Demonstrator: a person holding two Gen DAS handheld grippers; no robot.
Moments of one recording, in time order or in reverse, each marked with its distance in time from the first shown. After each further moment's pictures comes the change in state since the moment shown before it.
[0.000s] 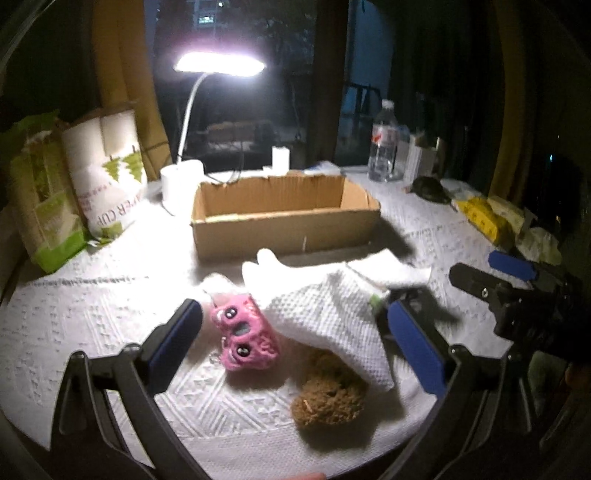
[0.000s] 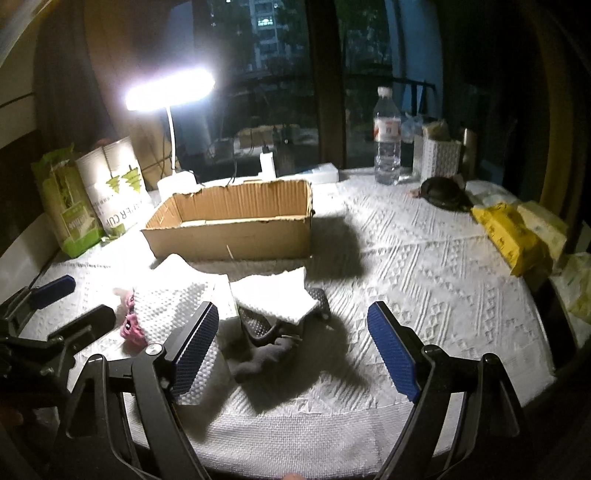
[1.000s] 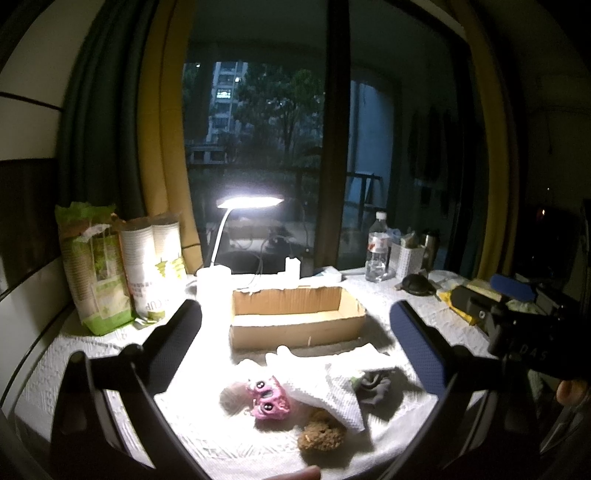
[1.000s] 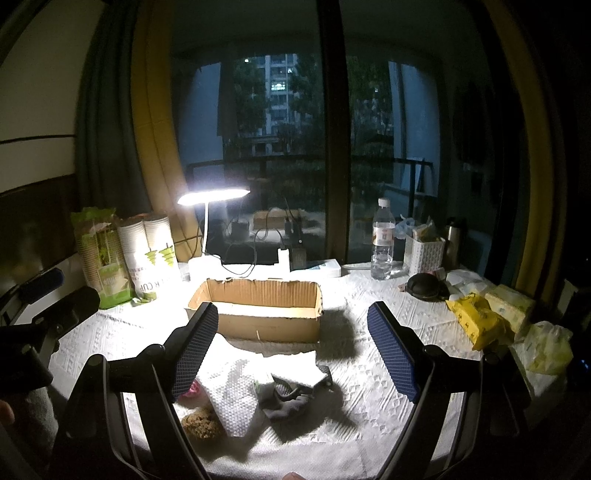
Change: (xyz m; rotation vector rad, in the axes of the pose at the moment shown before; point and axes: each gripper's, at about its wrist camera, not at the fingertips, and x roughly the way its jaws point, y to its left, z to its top) left arm -0.142 0.003 0.024 -0.027 -0.387 0.036; right arm -0.120 0.037 0.031 -0.078 -0.310 -0.021
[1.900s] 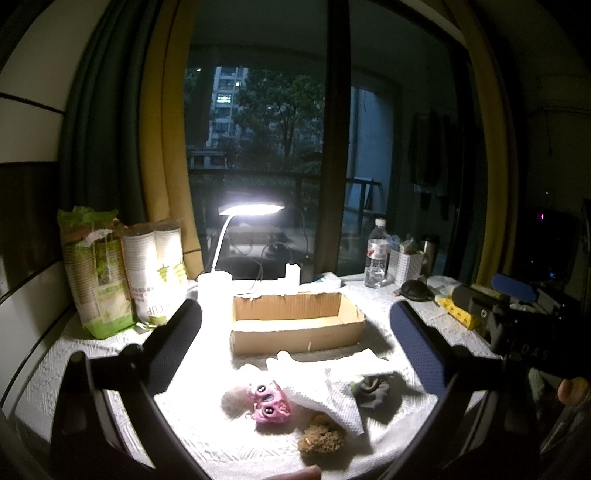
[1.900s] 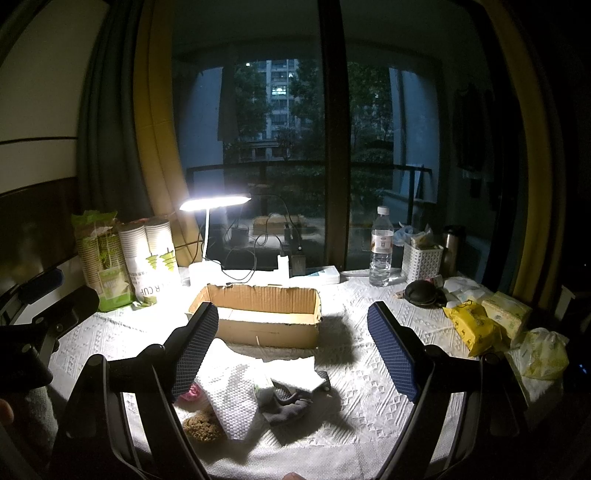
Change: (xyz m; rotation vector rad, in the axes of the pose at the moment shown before) left arm -0.006 0.007 0.009 -0.007 -0.028 -0.004; right arm -0.007 0.003 0.004 -0.009 -0.020 -0.004
